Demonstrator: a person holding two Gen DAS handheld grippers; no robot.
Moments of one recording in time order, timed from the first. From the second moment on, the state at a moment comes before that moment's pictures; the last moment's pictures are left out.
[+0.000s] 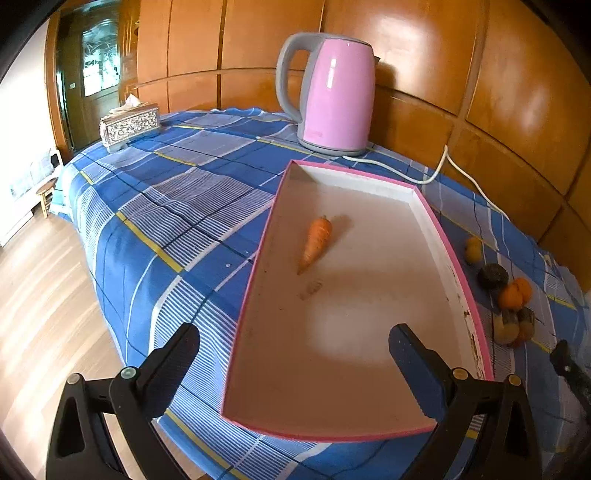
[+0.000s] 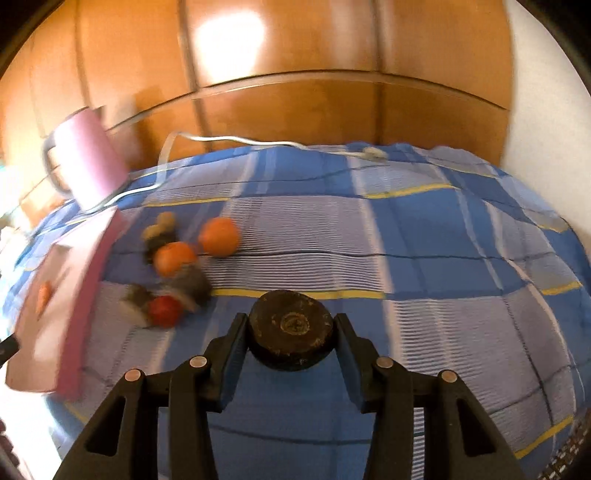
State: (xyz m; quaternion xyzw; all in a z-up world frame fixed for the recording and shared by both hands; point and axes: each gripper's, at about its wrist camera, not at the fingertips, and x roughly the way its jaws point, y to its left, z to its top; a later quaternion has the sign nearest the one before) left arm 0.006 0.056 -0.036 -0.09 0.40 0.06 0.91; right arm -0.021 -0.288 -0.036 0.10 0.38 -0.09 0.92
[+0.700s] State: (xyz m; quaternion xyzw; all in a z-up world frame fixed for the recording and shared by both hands) left arm 0.016 0.071 -0.045 -0.10 0.41 0.07 0.90; right arm 0.073 -0.091 -0.019 -0.02 0.41 0.18 0.89
